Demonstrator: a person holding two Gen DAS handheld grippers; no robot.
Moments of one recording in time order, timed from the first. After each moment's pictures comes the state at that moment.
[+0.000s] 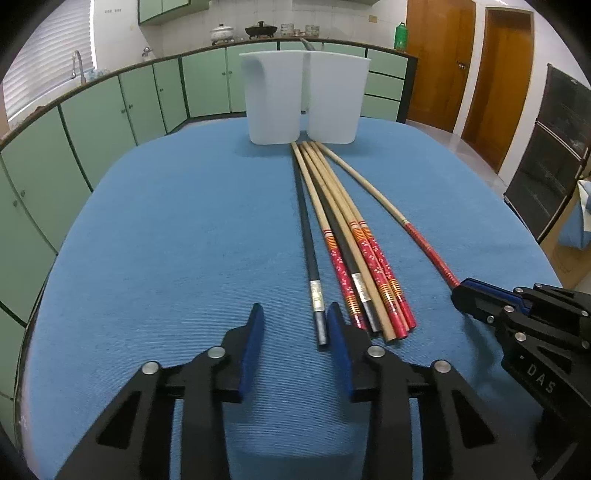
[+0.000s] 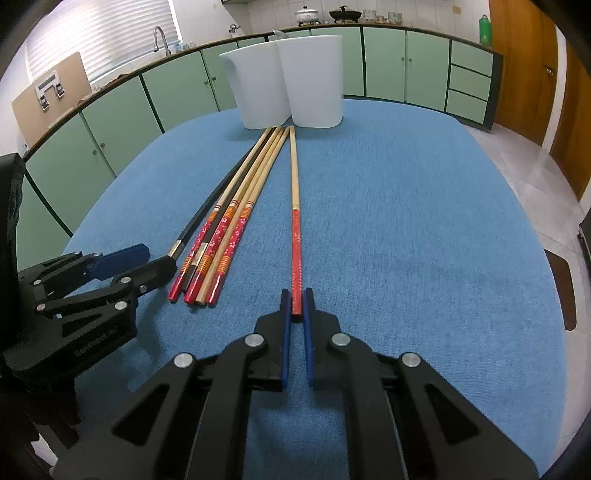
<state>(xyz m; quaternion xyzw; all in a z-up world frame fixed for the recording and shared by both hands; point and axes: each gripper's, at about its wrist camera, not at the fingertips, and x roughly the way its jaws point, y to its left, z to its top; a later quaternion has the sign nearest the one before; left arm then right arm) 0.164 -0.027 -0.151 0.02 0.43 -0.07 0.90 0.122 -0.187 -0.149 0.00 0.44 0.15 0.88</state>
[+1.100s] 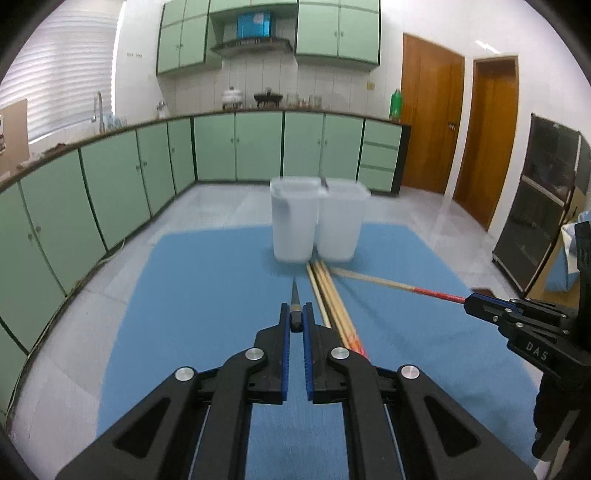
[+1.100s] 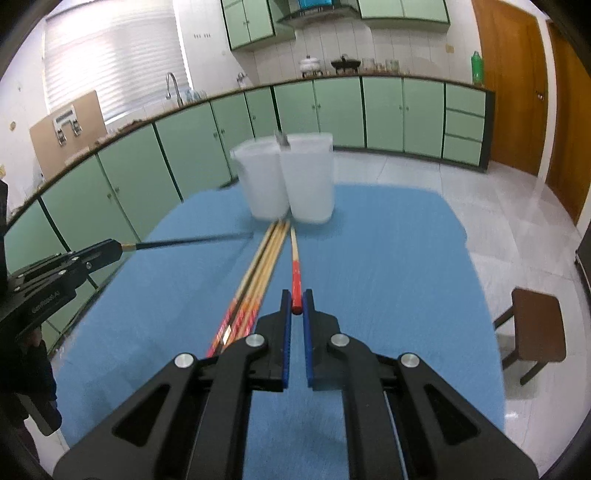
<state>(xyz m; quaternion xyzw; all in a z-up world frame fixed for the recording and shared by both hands) 0.139 0.011 -0.035 0.00 0.30 -0.07 0.95 0.117 -0.212 -0.048 0.02 0.34 0.16 0.93</state>
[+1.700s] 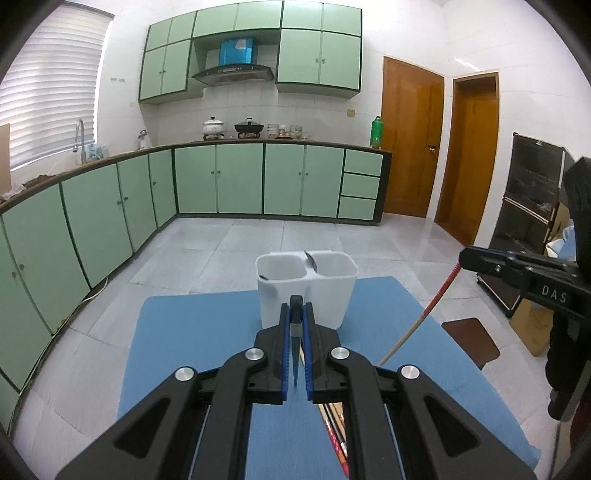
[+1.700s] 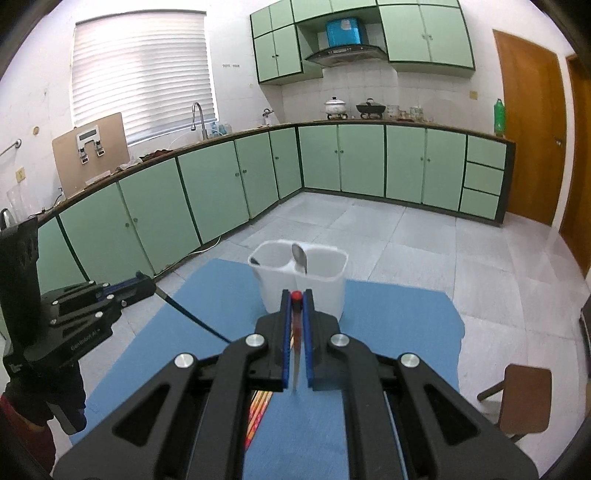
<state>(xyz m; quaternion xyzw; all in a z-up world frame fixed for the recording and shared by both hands) 0.196 0.011 0.025 0.00 0.25 -0.11 0.96 0.181 -0.210 0.055 0.00 0.28 0.21 0.94</state>
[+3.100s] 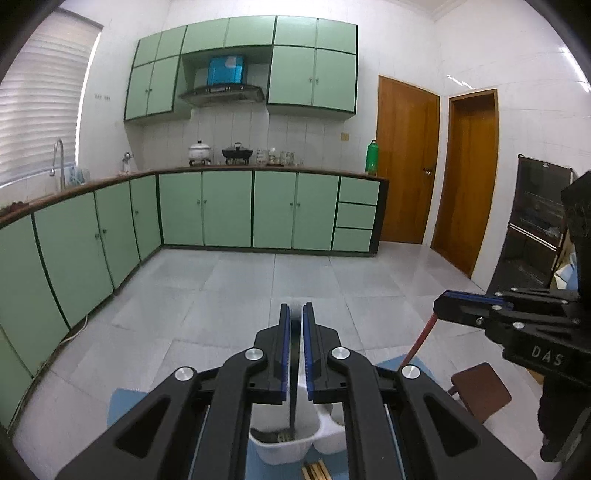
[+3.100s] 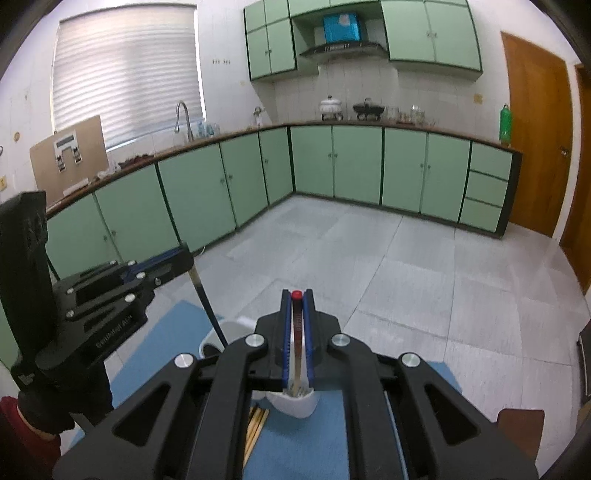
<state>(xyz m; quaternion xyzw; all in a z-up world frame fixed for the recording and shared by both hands) 0.355 -0.012 0.060 -0.01 0.21 -0.13 0.97 0.341 -0.191 0.075 -0.01 0.29 0.19 0.94</state>
